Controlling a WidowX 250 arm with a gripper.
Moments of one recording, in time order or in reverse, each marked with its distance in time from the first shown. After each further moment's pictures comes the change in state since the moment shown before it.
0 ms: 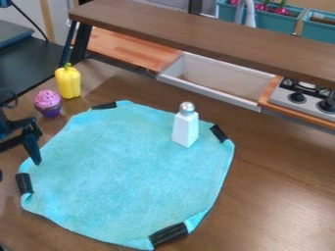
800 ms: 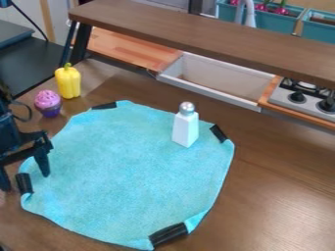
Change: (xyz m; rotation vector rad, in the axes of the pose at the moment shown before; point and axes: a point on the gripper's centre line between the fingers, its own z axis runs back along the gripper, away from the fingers) arm 0.001 -0.004 -0.023 0.064 -0.005 -0.008
